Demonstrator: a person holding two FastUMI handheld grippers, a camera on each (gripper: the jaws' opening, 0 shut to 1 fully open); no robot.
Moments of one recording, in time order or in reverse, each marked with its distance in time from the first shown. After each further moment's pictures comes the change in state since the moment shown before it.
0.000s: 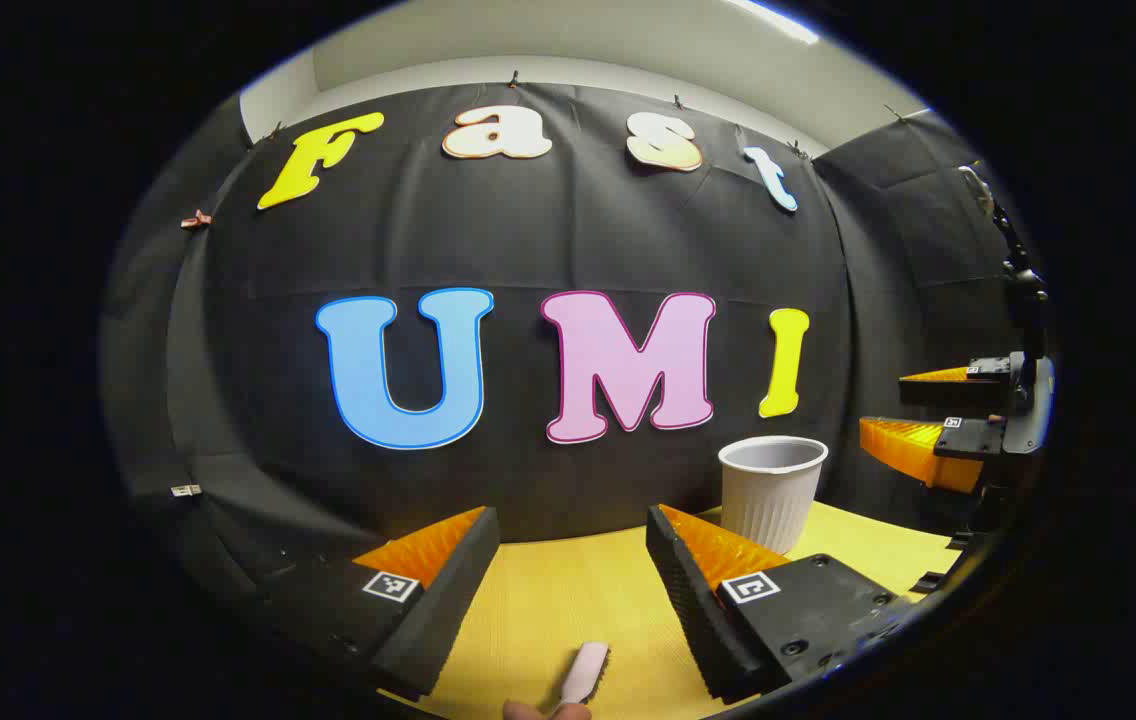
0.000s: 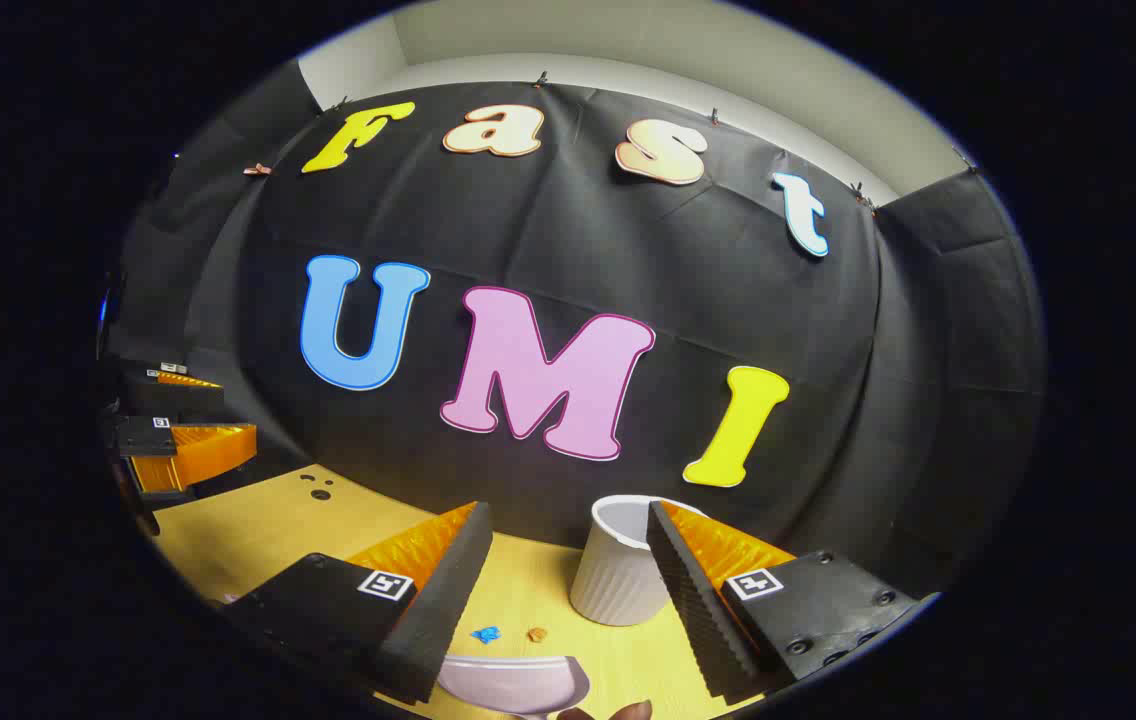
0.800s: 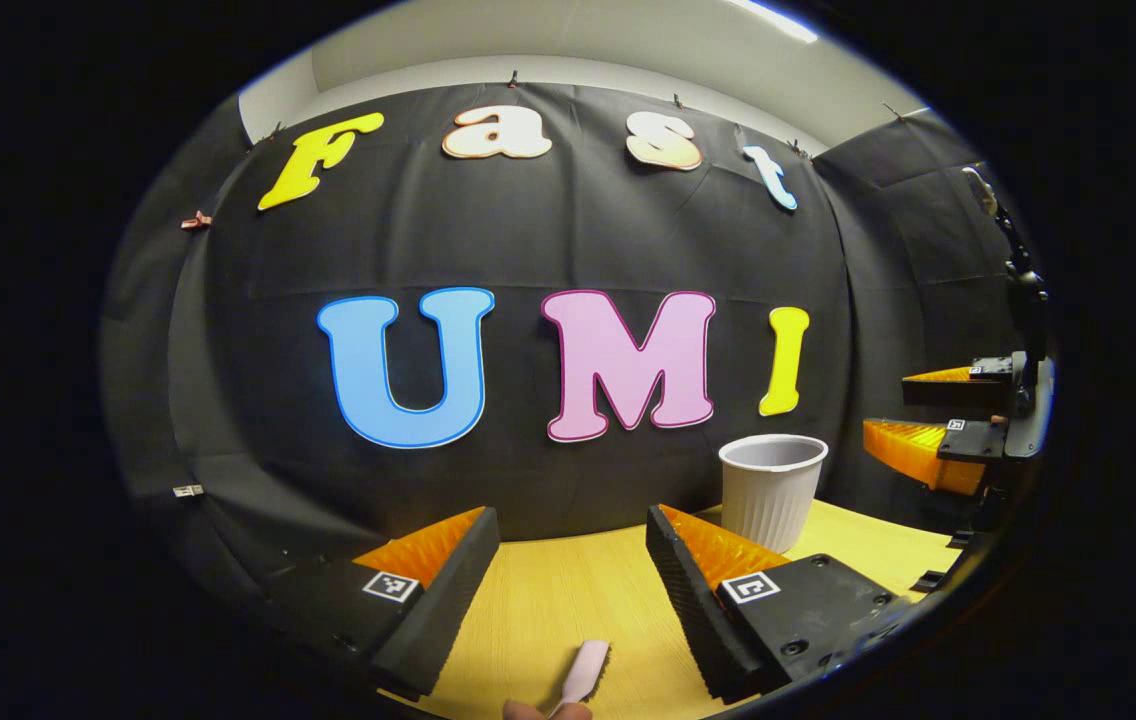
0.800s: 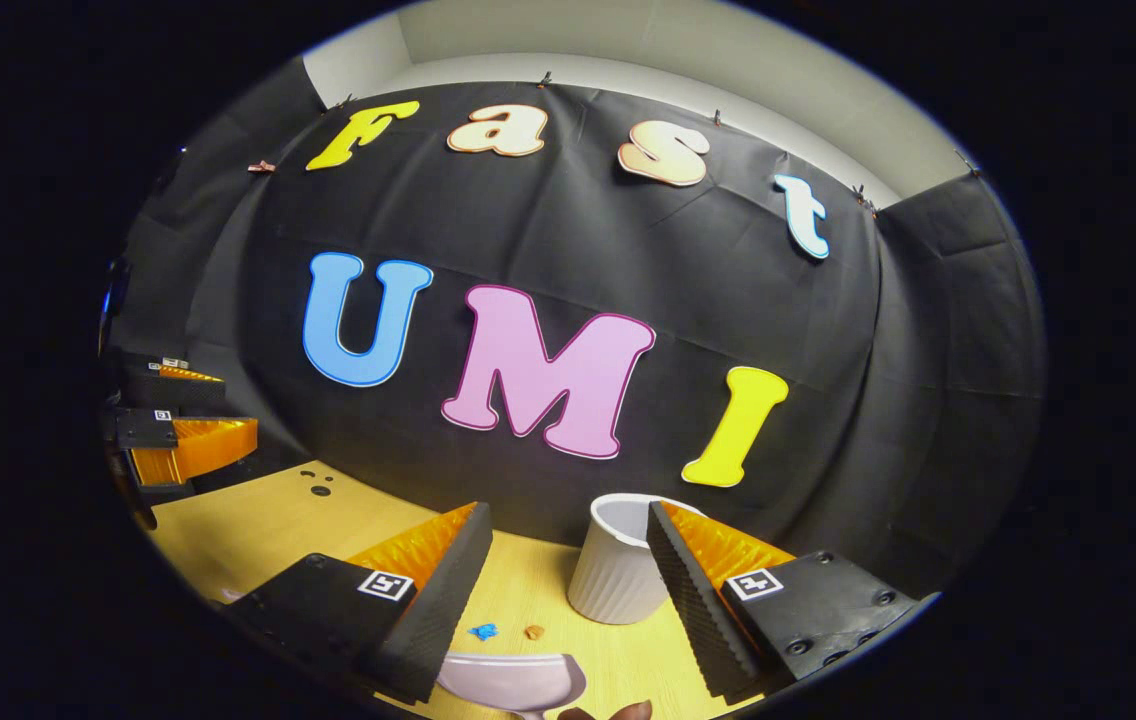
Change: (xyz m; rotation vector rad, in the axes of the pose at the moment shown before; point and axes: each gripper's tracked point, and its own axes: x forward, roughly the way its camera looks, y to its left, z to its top) left arm -0.002 -0.001 -0.005 0.002 0.015 0.003; right arm -0.007 0.006 -0.015 -0.015 0.043 0.038
